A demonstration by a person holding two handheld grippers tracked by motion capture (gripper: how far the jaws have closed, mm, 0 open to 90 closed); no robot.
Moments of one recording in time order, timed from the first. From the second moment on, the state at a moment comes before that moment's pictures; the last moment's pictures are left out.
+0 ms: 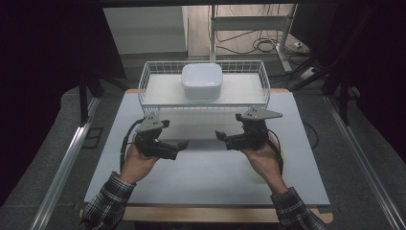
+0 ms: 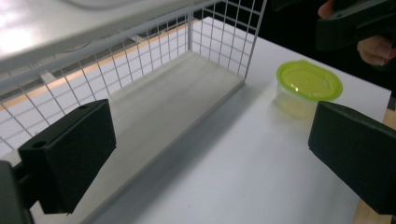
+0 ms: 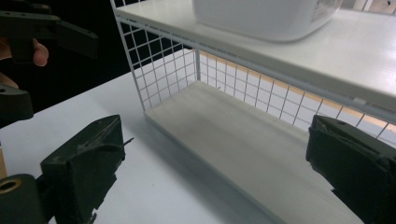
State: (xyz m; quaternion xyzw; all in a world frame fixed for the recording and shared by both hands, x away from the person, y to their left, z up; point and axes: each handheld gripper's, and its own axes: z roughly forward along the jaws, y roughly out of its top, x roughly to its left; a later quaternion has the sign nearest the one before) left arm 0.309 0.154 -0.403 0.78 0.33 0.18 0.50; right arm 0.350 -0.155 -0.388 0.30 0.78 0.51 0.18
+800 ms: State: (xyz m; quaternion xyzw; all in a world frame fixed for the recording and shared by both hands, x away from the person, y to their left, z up) left arm 0.271 0.173 -0.469 0.79 0.33 0.19 0.48; right arm 0.317 -0.176 -0.448 0.32 0.80 0.49 0.15
